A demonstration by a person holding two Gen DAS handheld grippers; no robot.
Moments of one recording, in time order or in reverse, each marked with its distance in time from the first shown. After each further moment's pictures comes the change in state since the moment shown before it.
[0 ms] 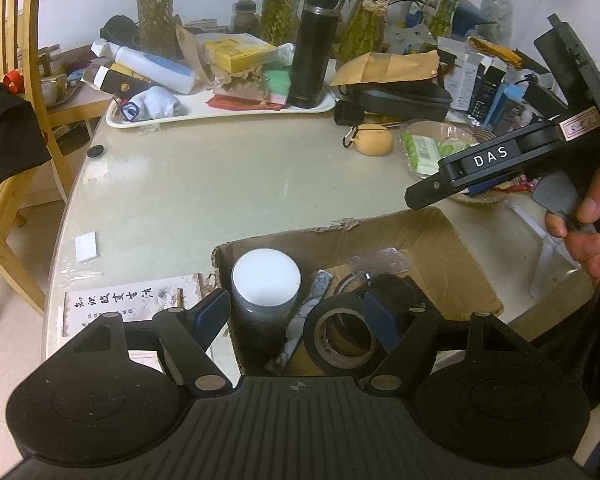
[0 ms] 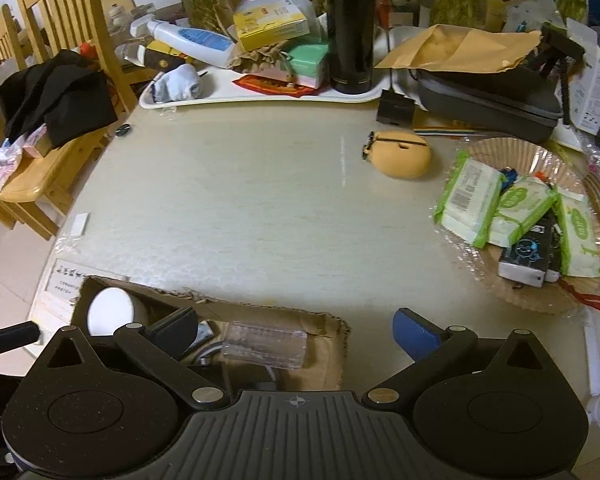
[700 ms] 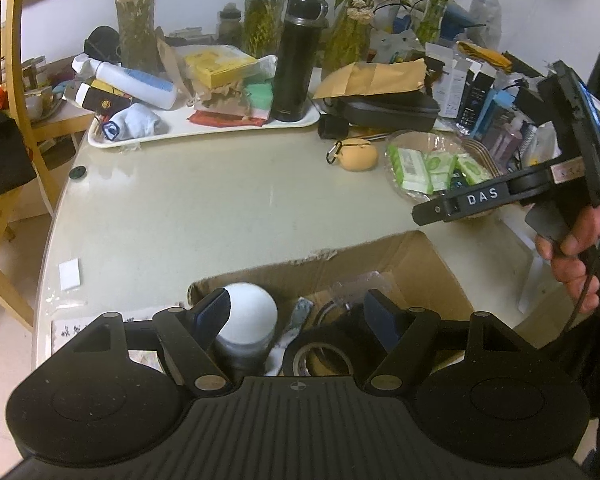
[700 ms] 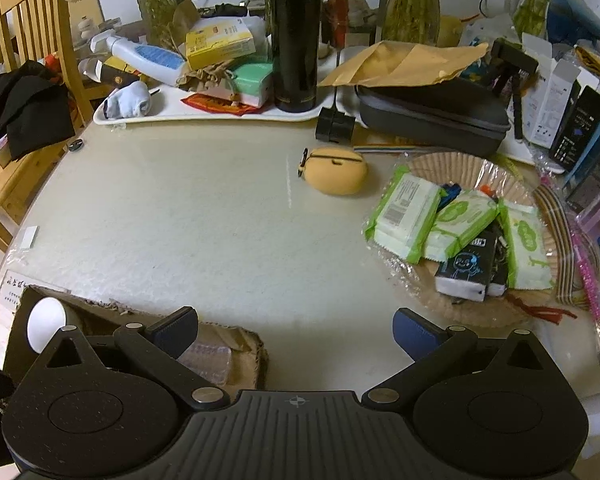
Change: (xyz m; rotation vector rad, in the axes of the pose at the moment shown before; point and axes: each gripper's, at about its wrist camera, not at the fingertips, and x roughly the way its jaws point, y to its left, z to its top) left arm 0.007 -0.011 0.023 0.024 -0.013 -0.029; right arm -0.001 -0.032 -0.006 -0.002 -0.081 -0.120
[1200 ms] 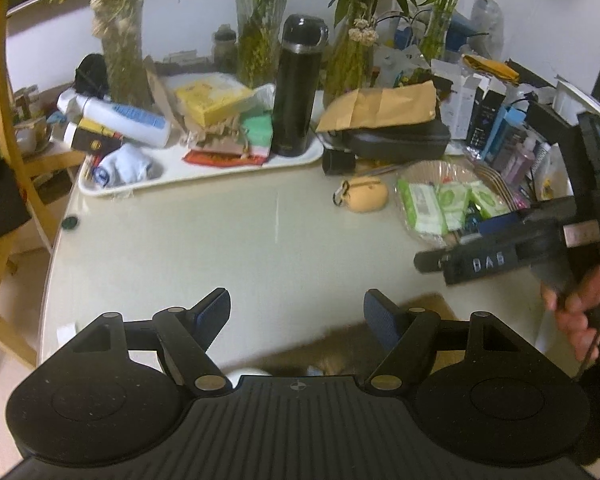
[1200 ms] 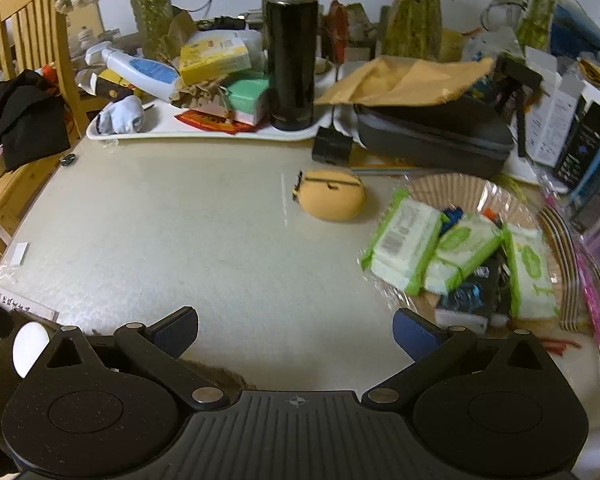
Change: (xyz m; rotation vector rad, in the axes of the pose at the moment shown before) left arm 0.027 -0.001 0.050 0.038 -0.045 0.023; right arm 0.017 -0.005 0.016 -0.019 -0.049 0.004
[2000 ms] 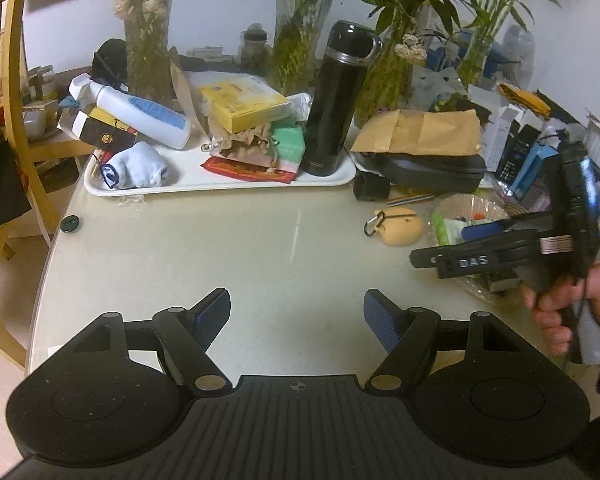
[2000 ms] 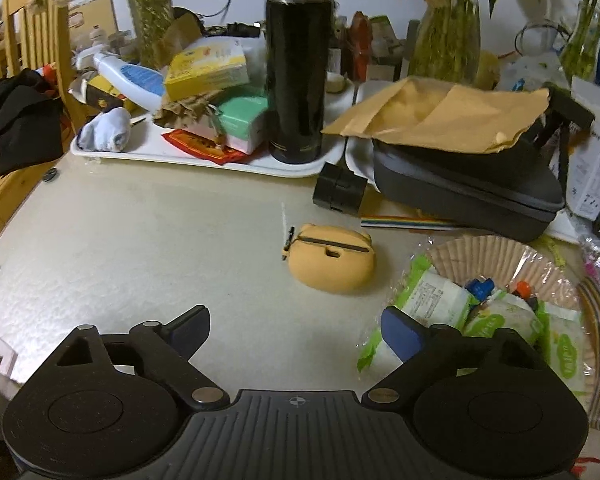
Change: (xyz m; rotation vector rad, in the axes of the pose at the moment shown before) left arm 0.032 0.032 0.019 -0.106 -0.020 0.008; right arm 0.073 -0.022 0.049 -0.058 -0.036 0.043
